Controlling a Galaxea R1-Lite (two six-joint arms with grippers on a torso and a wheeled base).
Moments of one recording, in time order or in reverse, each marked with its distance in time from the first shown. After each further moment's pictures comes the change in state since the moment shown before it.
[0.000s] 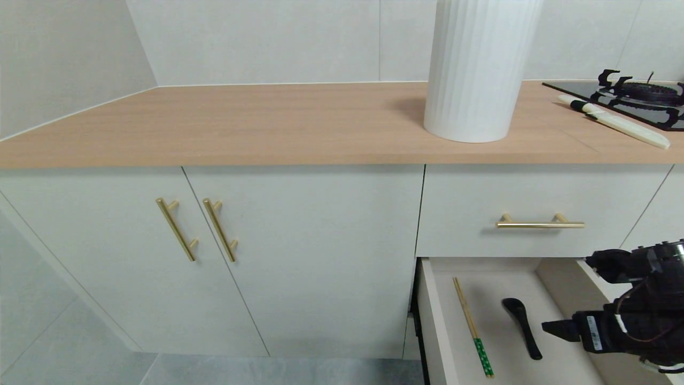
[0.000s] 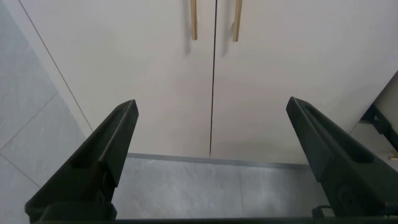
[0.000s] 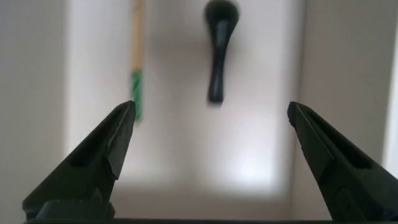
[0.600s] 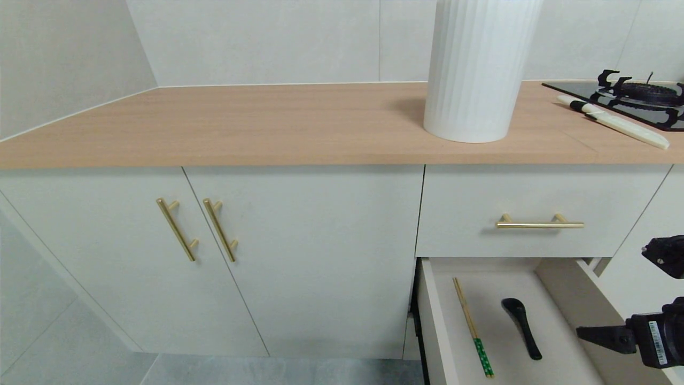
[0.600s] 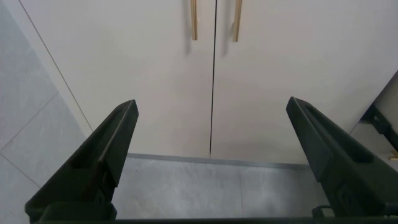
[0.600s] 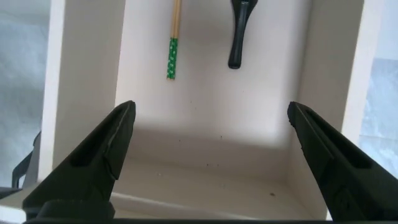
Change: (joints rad) left arm 0.000 0.000 0.000 0.000 0.000 0.000; right arm 0.021 -0.303 -0.134 0.396 0.055 0.001
